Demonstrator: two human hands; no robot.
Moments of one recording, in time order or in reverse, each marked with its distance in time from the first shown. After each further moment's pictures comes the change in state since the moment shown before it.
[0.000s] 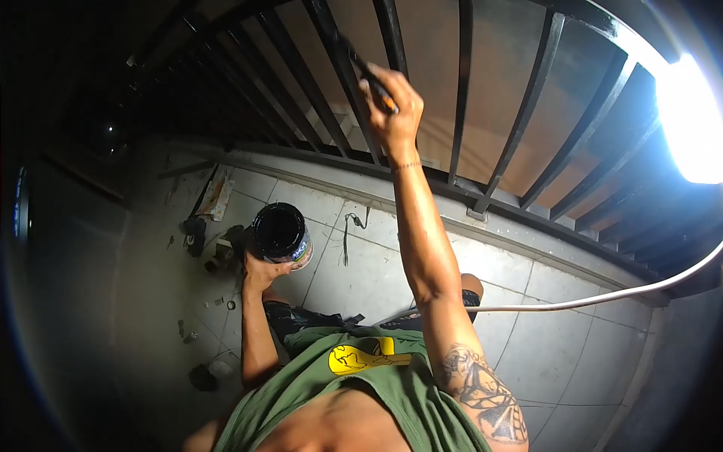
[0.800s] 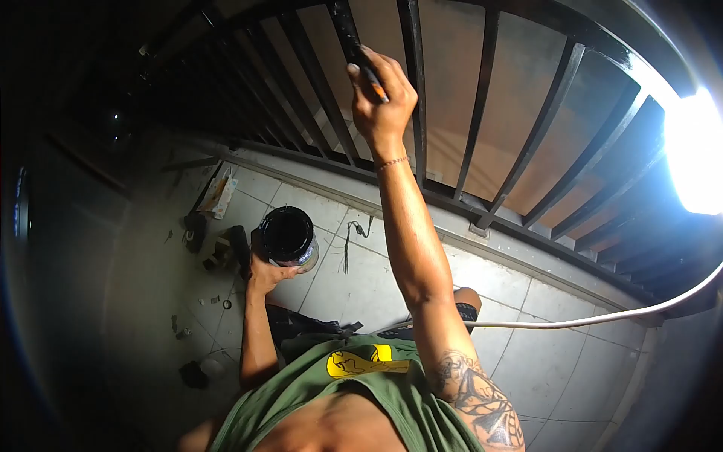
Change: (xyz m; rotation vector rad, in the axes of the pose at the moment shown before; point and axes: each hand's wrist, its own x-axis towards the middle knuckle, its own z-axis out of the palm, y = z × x) left_hand 0.005 -0.016 0.003 -0.048 -0.014 -0.022; right_hand 0.029 -0.028 0.037 0.014 0.126 -0.048
